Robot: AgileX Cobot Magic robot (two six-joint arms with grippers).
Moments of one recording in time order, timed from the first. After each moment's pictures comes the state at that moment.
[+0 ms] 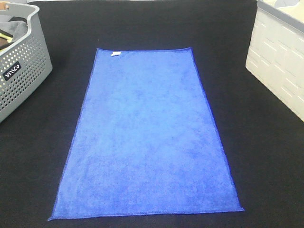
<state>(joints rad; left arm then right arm) 0.03 0.00 -0.51 -0.12 1.05 0.21 -0.02 -0.01 -0.50 0.05 1.07 -0.04</state>
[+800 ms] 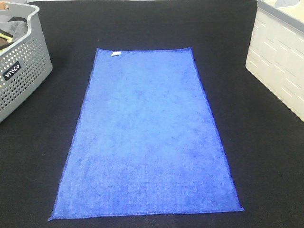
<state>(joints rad) 0.03 0.00 -0.51 -0.12 1.05 0.21 -0.02 -0.01 -0.50 0.05 1.07 -0.04</state>
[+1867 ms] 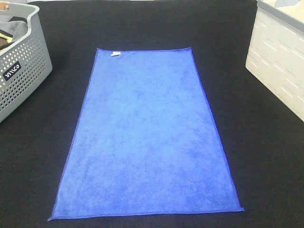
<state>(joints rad) 0.03 0.00 -0.51 -0.12 1.05 0.21 -0.02 -0.01 -0.50 0.05 1.07 -0.04</state>
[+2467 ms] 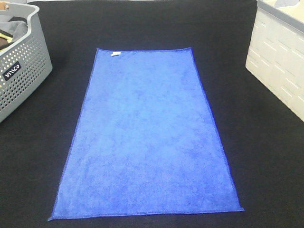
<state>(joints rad) 0.03 0.00 -0.51 -0.12 1.05 0.21 -0.02 -0.01 -0.50 0.05 1.07 -0.04</state>
